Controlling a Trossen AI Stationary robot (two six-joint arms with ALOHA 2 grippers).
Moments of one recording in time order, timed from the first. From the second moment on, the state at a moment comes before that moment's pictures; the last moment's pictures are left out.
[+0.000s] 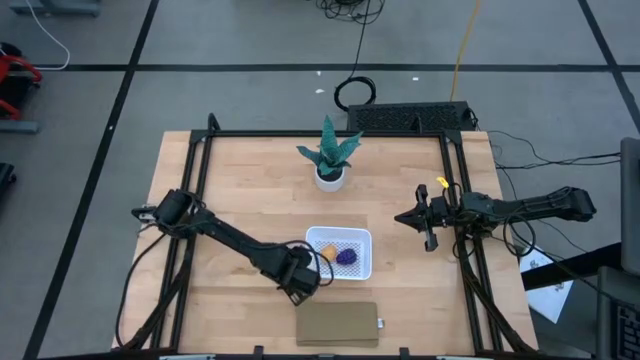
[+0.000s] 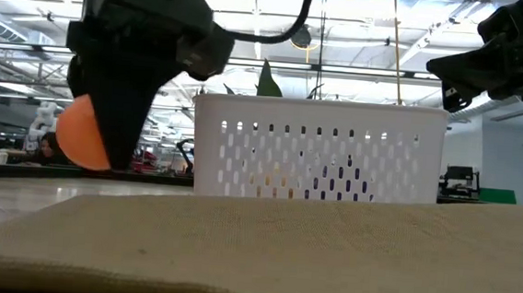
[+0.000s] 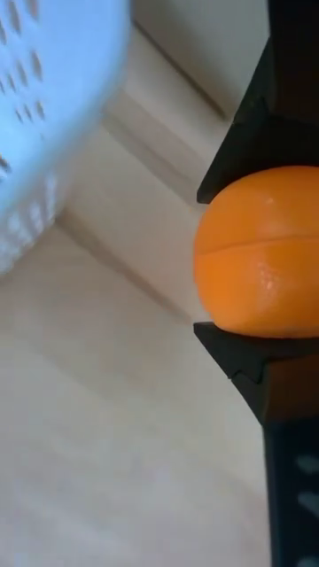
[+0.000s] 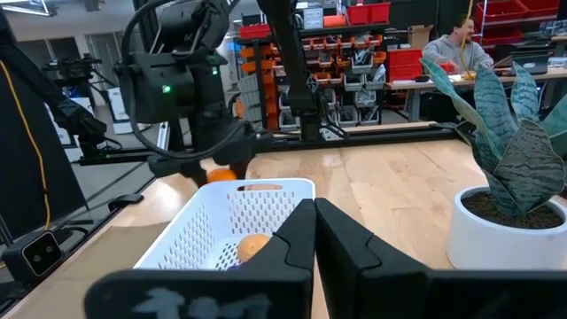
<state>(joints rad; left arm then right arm) -0.41 1.99 1.45 -0.95 -0.02 -1.07 0.09 0.31 0.02 0.30 0.02 0.10</state>
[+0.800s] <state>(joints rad) -0.44 1.53 1.29 -1.10 -0.48 -0.92 0.08 0.31 0.02 0.30 0.02 0.11</state>
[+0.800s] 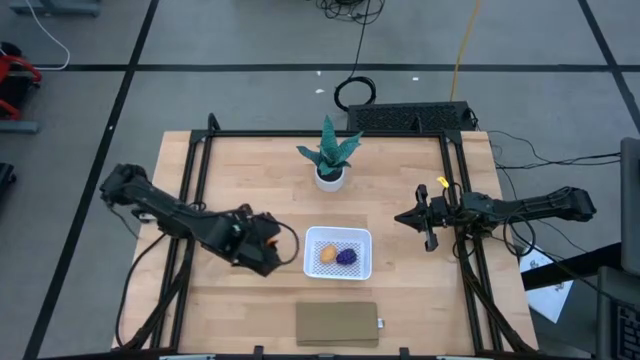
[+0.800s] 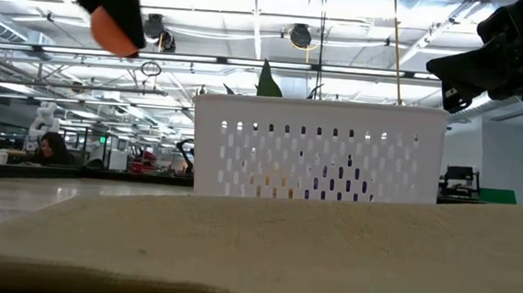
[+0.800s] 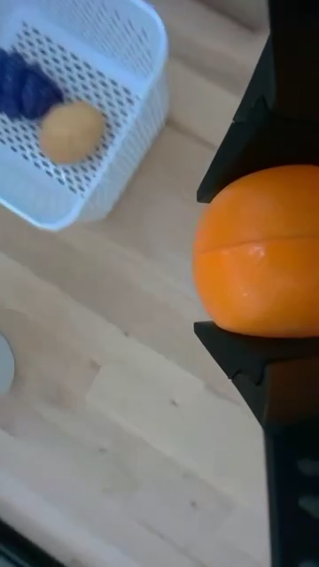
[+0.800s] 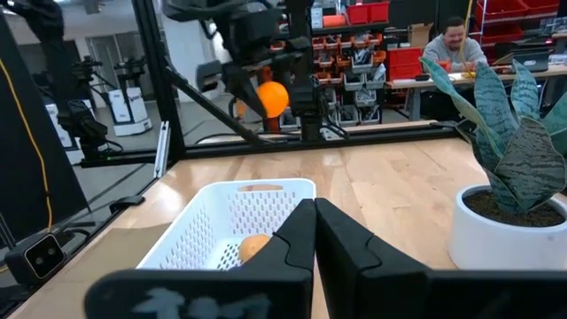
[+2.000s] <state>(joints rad) -0.39 0.95 0.64 -0.07 -0.23 0.12 0.09 0.31 0.02 0.34 0.02 0.05</state>
